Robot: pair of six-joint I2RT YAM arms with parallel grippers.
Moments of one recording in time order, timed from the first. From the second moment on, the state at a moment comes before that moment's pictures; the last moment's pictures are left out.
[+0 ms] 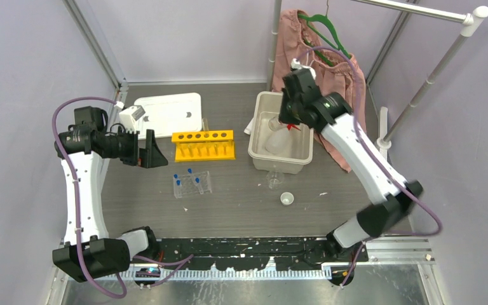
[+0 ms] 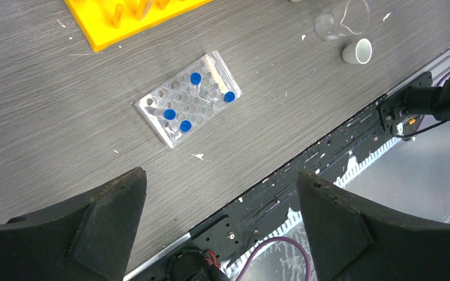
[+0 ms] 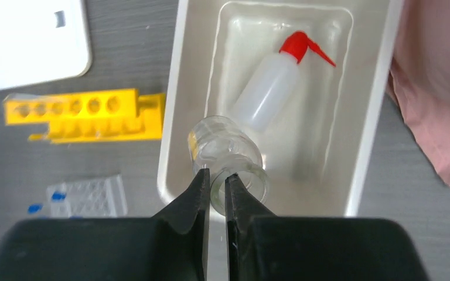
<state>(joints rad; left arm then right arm) 0.25 1.15 1.36 -1.34 0.73 0.37 0.55 1.43 1.68 -0.98 0.26 0.53</state>
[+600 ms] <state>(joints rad) 0.25 1.17 1.36 -1.32 0.73 0.37 0.40 2.16 2.02 -0.81 0.23 0.42</state>
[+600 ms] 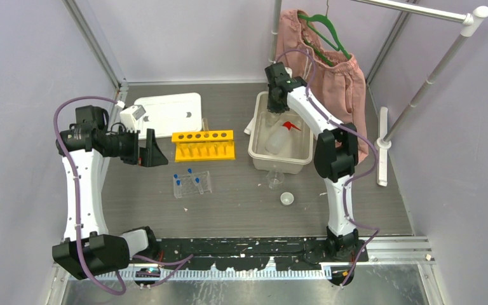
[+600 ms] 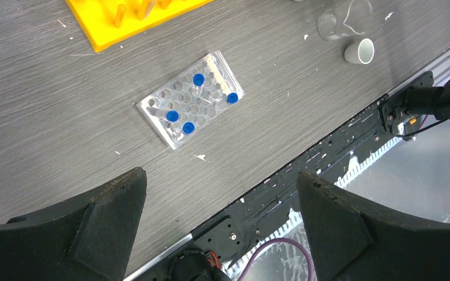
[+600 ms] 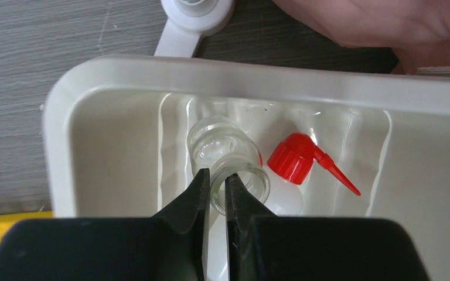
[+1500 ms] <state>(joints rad) 0.25 1.17 1.36 -1.32 0.74 0.37 0.44 2.11 2.00 -0.77 0.21 0.41</state>
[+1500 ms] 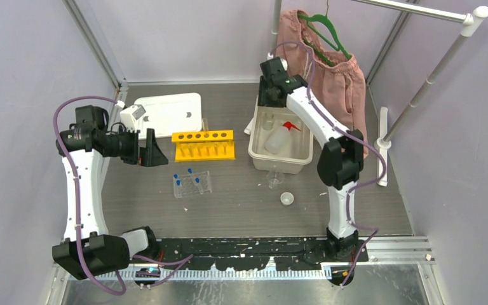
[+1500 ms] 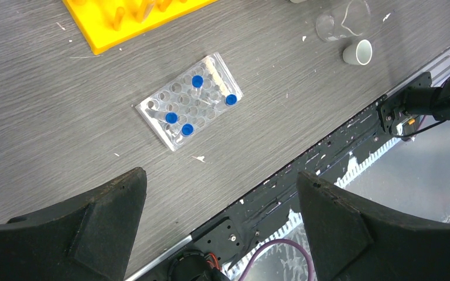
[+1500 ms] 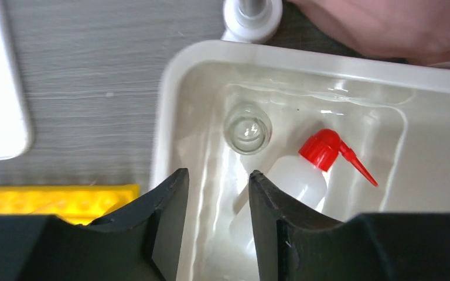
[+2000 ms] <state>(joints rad) 0.25 1.15 1.34 -1.32 0.75 0.37 0.78 1.41 1.37 -0.70 0.34 0.45</state>
